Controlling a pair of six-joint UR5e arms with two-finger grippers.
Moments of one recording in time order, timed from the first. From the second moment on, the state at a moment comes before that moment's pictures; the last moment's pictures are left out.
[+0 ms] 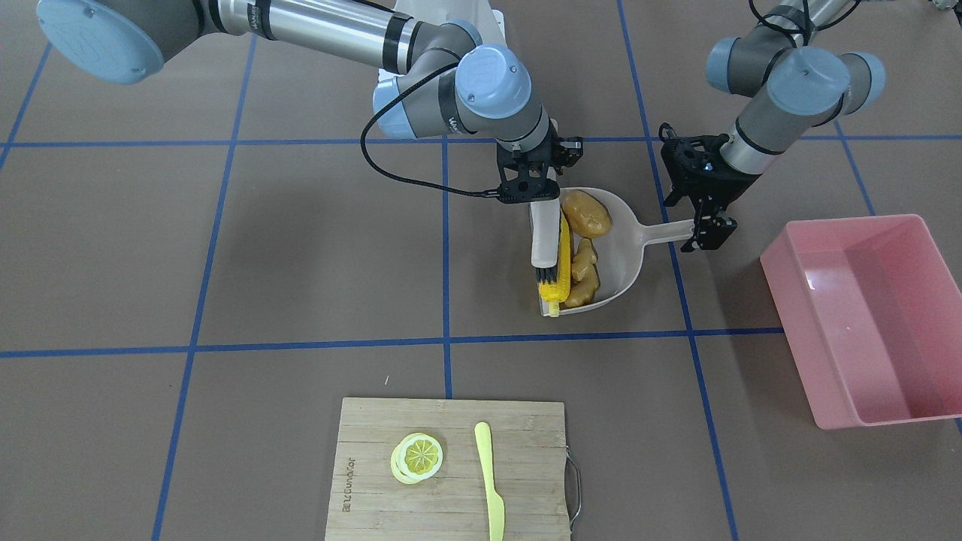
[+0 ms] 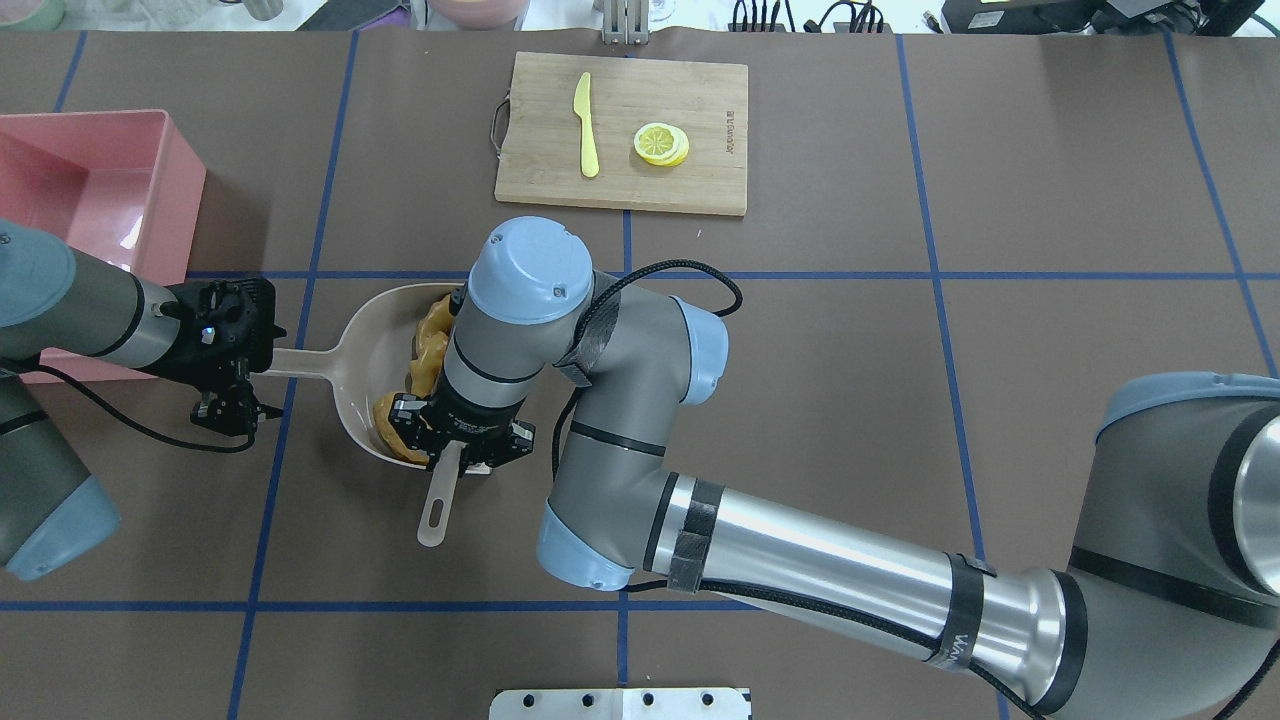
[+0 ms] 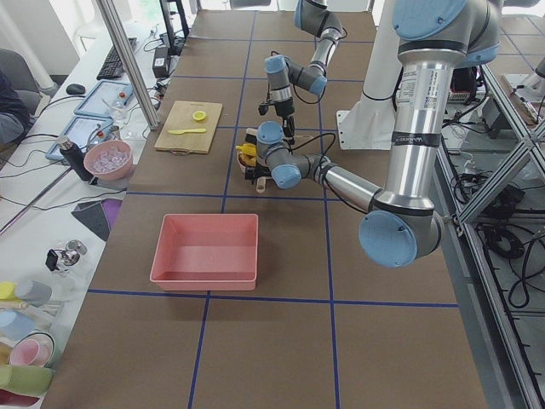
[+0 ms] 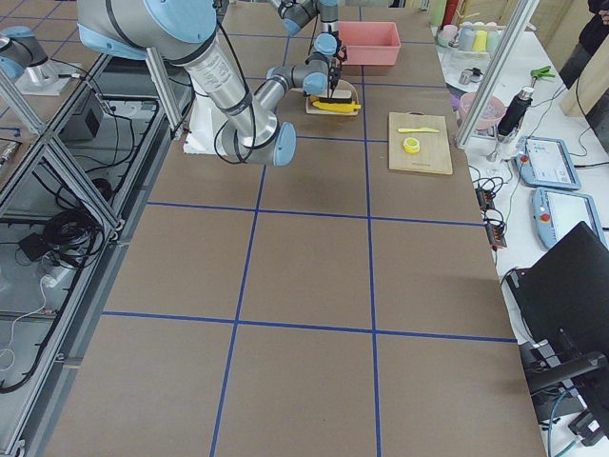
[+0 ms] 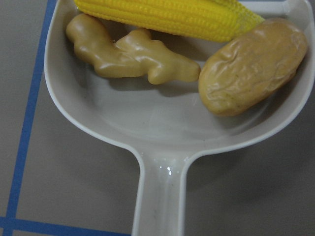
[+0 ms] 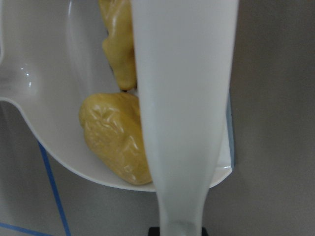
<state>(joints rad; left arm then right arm) -0.75 -1.67 -1.79 -2.13 -2.07 0.37 0.42 -0.54 1.22 -1.11 2.18 1.55</state>
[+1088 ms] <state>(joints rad) -0.75 -1.68 -1.79 -2.13 -2.07 0.37 0.49 -0.57 1.25 -1.39 2.26 1.31</state>
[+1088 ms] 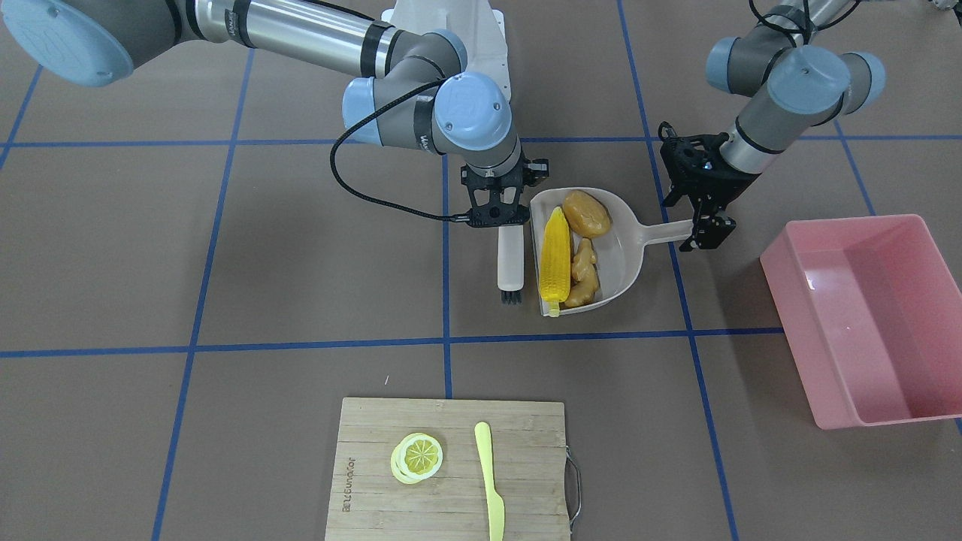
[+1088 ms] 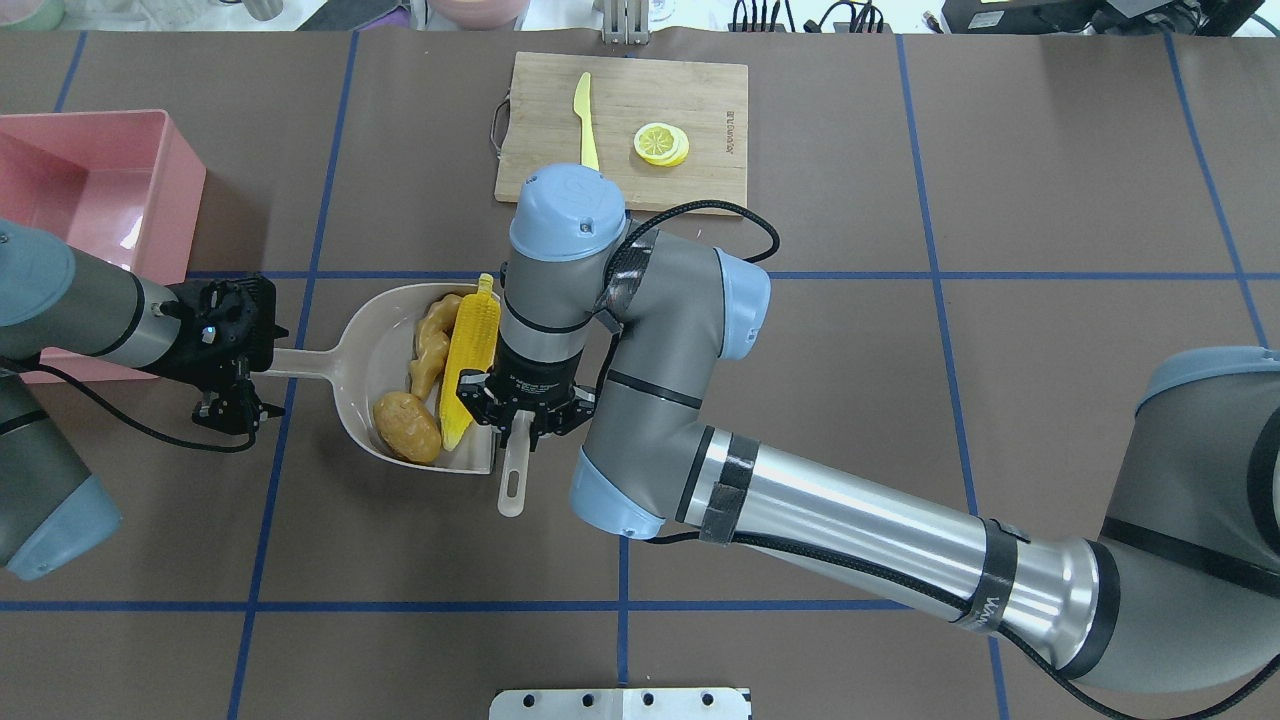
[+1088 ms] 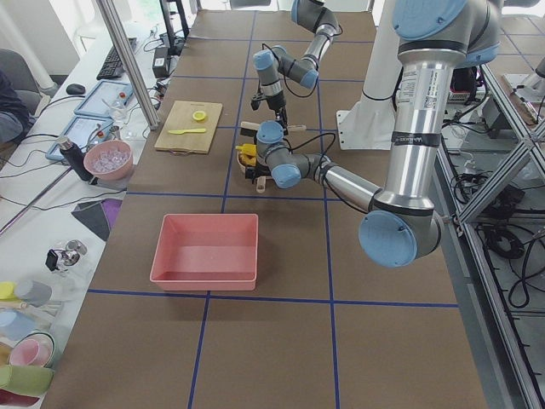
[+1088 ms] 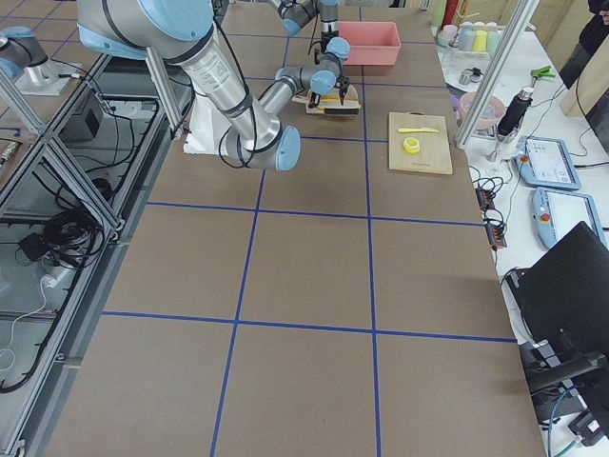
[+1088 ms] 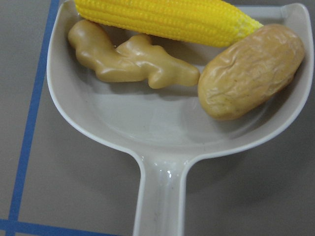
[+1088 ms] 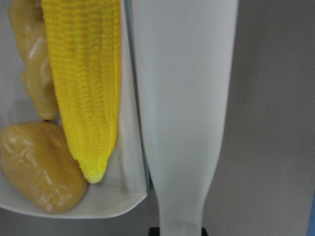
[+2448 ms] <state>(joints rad) -0.75 -1.69 -1.78 -2.12 -2.07 0.37 0.42 -0.46 1.08 -1.24 2.18 1.31</state>
